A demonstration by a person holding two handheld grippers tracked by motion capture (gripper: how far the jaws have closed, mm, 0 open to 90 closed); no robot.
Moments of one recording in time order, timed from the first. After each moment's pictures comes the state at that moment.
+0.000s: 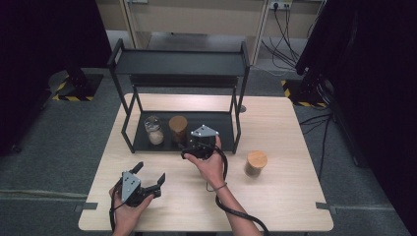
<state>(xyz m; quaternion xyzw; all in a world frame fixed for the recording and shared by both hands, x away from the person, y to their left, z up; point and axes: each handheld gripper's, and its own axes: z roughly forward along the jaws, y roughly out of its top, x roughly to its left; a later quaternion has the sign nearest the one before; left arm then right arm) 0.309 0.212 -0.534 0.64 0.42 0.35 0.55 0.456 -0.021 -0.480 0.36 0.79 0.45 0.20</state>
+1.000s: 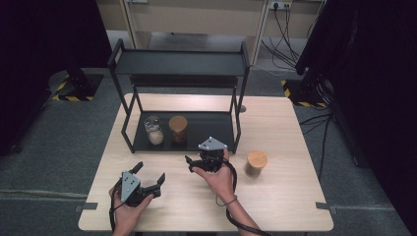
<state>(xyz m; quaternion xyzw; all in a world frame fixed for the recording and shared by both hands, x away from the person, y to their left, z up) 0.308 0.213 -0.534 0.63 0.42 0.35 0.55 0.419 -0.048 -0.489 0.34 0.80 0.45 0.21</state>
